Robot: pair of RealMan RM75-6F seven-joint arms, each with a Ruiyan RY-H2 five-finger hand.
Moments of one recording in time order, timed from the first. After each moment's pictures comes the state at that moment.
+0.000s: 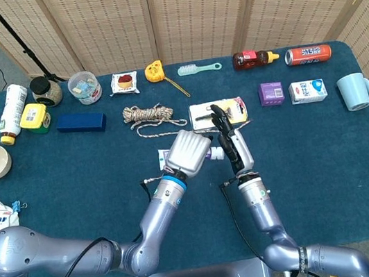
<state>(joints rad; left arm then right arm) -1.39 -1.63 -0.32 -1.70 0.40 1.18 0.96 0.60 -1.84 0.48 -1.50 -1.19 1.15 0.77</state>
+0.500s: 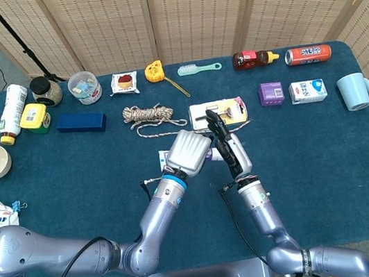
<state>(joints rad) -1.40 -1.61 -0.34 -1.73 0.35 1.17 0.97 0.60 -1.82 0.45 -1.52 -1.22 1.12 0.79</state>
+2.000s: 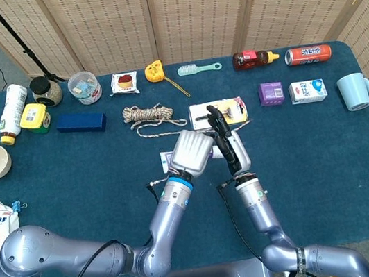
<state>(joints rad) -1.42 -1.71 -0.36 -1.68 0.36 1.28 1.02 0.62 -1.85 0.47 -1.49 -1.21 1.14 0.81</state>
